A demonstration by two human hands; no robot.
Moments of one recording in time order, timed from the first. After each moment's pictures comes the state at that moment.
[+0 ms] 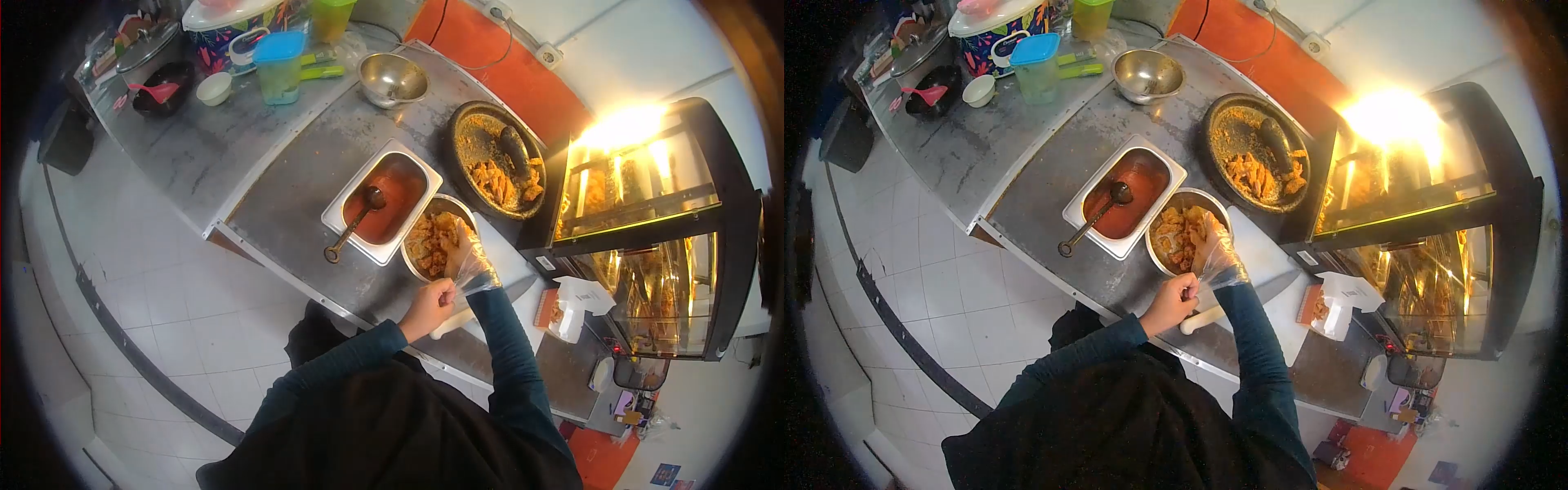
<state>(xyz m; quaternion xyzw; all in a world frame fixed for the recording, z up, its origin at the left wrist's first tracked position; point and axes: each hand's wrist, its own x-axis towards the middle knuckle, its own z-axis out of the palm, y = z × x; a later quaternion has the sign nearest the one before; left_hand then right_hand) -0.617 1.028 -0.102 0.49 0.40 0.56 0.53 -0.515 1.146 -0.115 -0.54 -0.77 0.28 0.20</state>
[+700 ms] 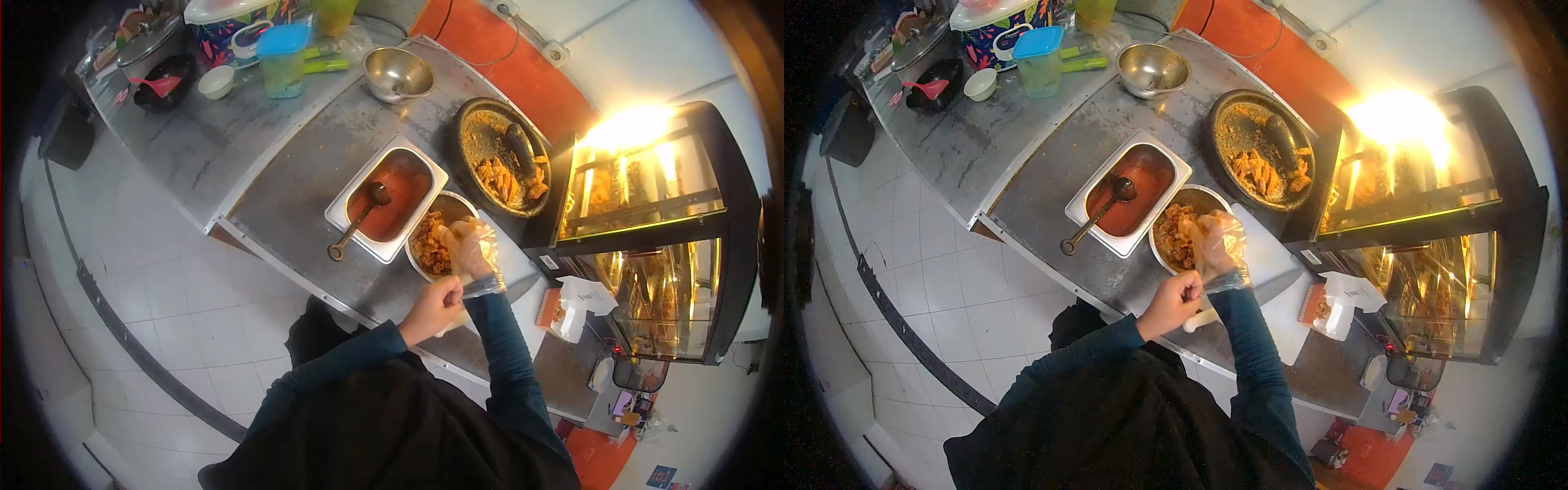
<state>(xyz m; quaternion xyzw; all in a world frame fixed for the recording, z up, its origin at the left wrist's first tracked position) -0.627 1.022 -0.079 0.46 0.37 0.56 0.59 -0.533 1.145 -0.086 -0.53 -0.78 0.27 0.22</state>
